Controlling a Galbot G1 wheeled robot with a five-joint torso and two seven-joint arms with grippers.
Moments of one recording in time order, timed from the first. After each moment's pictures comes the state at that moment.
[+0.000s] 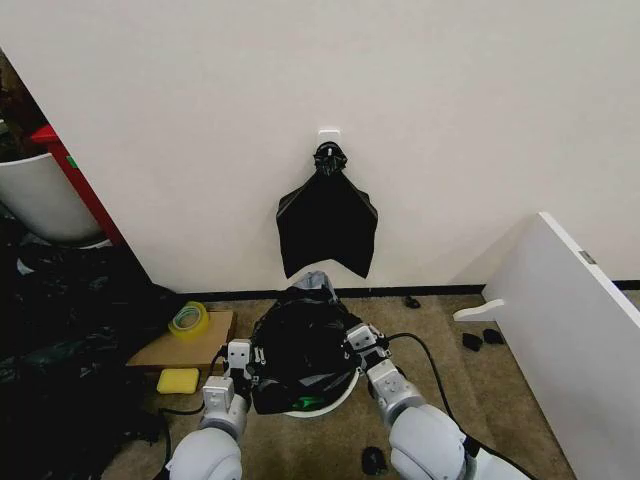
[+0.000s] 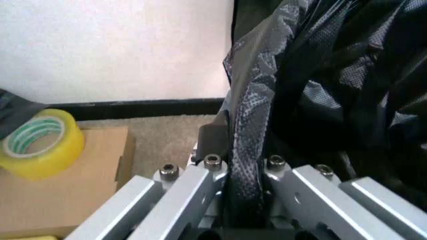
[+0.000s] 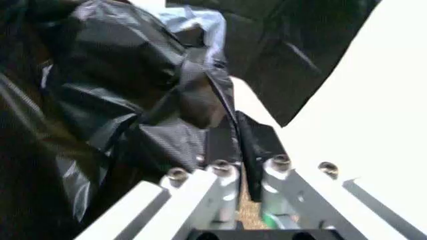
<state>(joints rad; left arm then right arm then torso) 1.41 -1.00 -0.09 -2.05 -0.52 0.10 -0.50 -1.17 1.01 -0.16 2.12 0.18 -0.47 0.44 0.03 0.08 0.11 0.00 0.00</state>
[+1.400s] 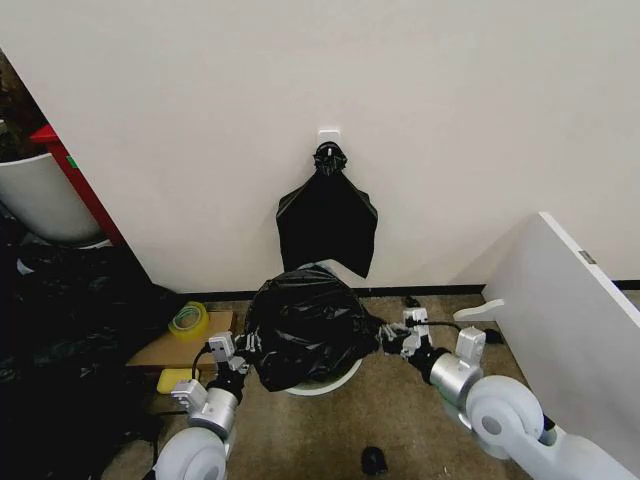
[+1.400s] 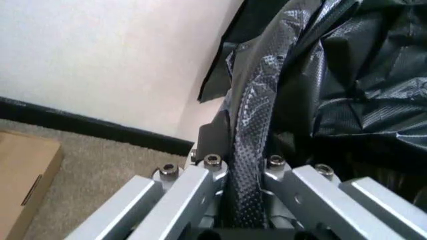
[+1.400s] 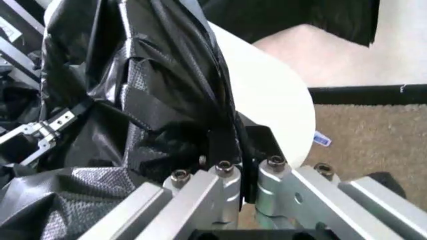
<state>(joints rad) 1.42 -0.99 -0.15 -1.99 -0.81 -0.21 -0.28 -1.27 0.81 0.14 2.09 1.04 -0.26 0.07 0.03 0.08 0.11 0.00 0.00</state>
